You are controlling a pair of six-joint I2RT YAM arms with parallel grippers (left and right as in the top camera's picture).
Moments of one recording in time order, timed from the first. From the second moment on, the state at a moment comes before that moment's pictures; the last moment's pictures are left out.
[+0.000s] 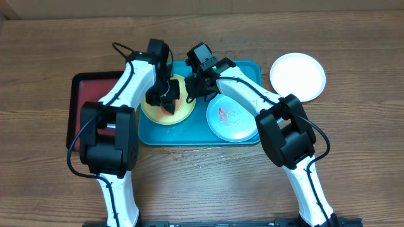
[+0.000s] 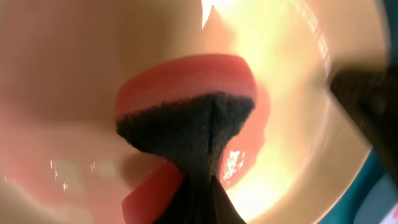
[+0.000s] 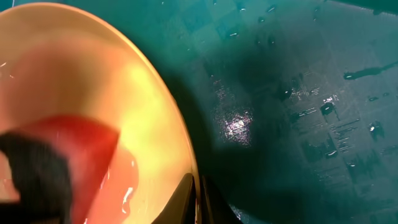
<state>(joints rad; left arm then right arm) -0.18 2.13 1.59 -1.00 0.14 -0.26 0.59 2.39 1.90 -0.66 -0.19 0.31</state>
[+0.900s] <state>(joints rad) -0.14 2.13 1.84 -1.15 -0.24 -0.34 0.59 2.39 1.90 -0.66 -0.19 0.31</state>
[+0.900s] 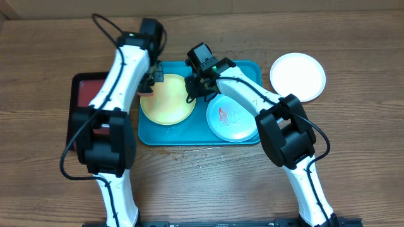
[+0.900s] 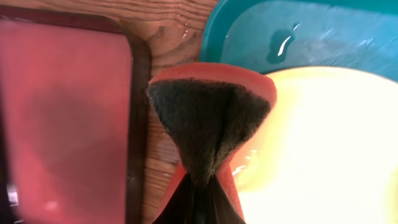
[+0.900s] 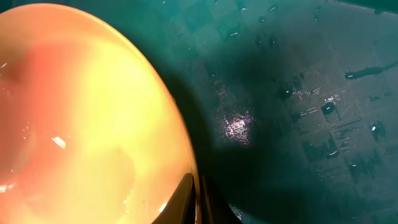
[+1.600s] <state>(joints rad) 0.22 2.13 1.77 -1.12 -0.08 -0.36 0.59 2.39 1.90 -0.66 -0.19 0.31</state>
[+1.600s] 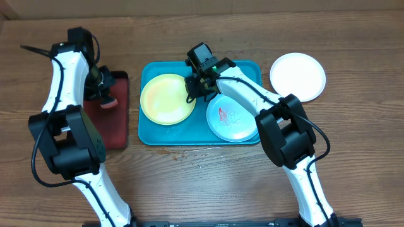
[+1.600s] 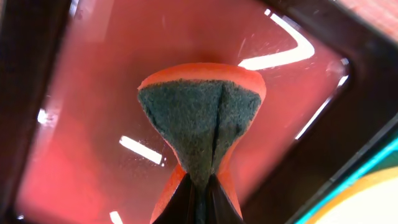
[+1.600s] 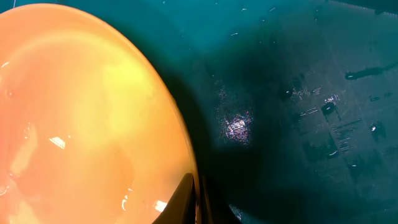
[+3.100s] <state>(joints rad) 0.22 2.13 1.60 -0.99 -0.08 -0.37 0.78 2.39 2.36 -1.11 0.88 -0.14</state>
